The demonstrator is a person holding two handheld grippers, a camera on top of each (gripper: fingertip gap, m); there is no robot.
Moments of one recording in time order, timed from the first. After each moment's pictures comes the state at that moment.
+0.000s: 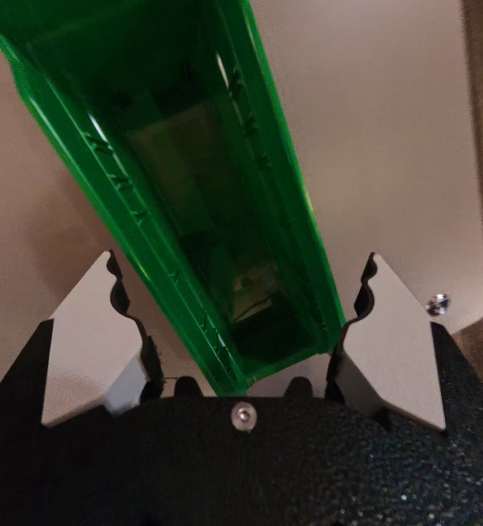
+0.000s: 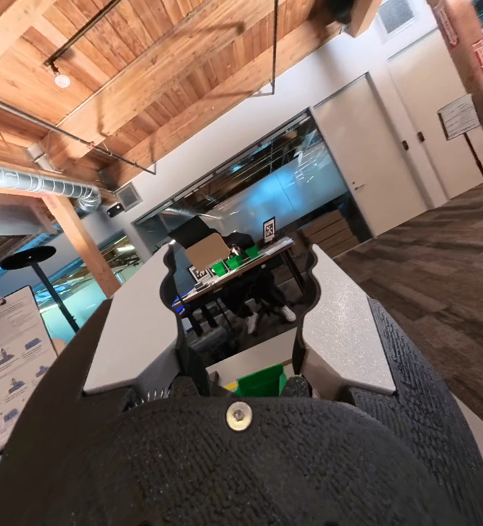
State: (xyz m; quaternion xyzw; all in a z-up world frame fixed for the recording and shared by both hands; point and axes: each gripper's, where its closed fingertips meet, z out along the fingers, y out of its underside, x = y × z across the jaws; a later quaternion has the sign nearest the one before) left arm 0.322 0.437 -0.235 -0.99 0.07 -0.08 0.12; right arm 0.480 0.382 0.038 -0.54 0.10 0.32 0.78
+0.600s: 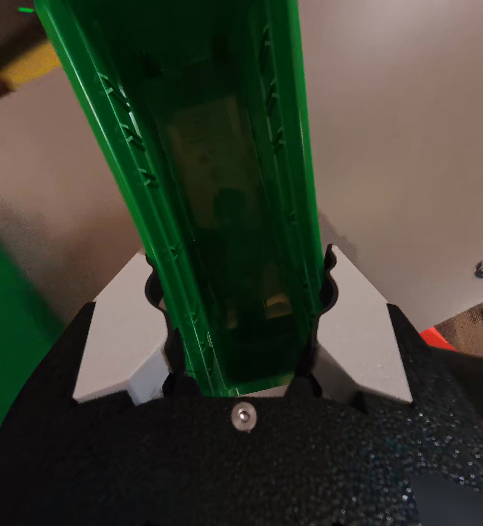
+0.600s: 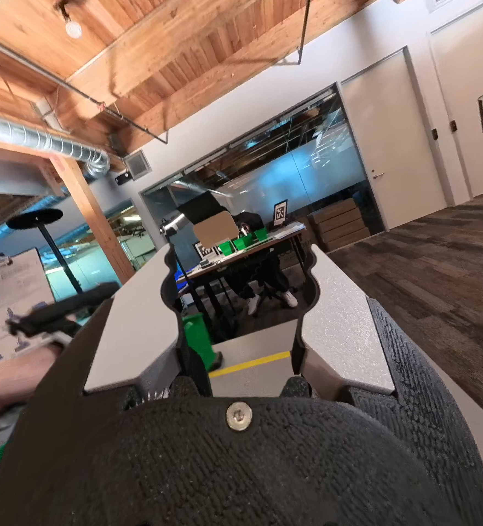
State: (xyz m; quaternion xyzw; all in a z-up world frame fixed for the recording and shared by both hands) left arm 0.157 0.422 -0.137 -0.98 0.06 -0.06 0.16; right arm 0.435 0.394 0.042 -0.56 0.04 0.31 0.77
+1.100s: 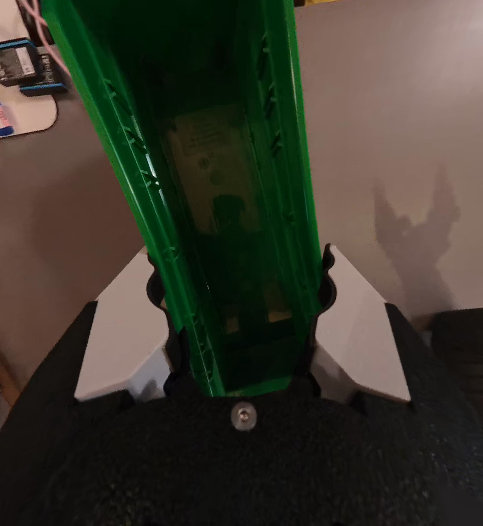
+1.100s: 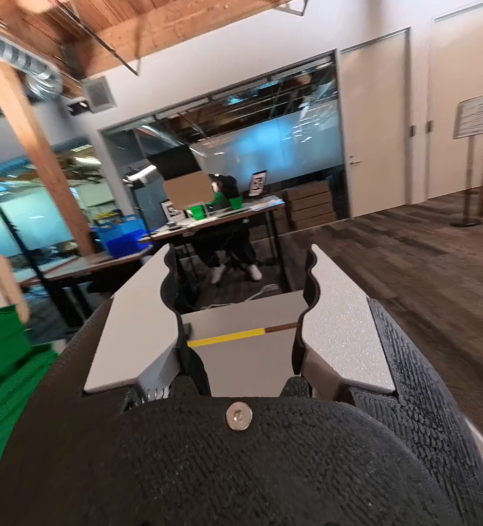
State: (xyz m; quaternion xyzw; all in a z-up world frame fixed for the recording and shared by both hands) left arm -0.130 0.314 -0.076 -0.99 -0.08 -0.03 0.15; right arm 0.378 0.420 0.028 -0.62 -0.01 0.22 0.75
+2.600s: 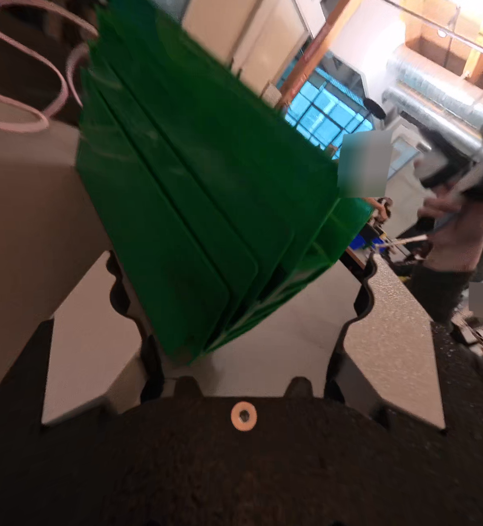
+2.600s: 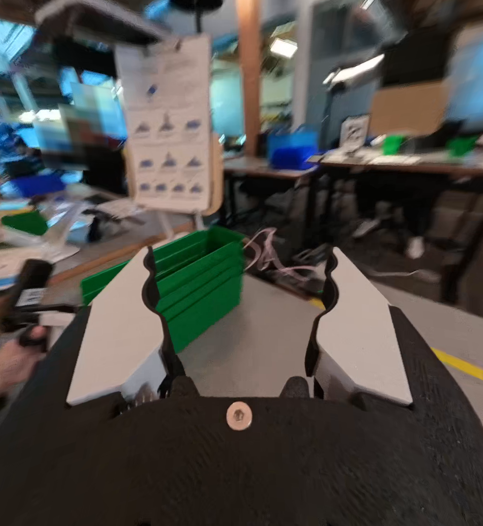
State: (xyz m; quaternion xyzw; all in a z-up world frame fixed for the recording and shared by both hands) left arm -0.142 0.226 -0.189 -0.73 -0.05 -0.37 0.58; right arm 0.100 0.338 0.013 -0.62 -0.32 0.36 0.62
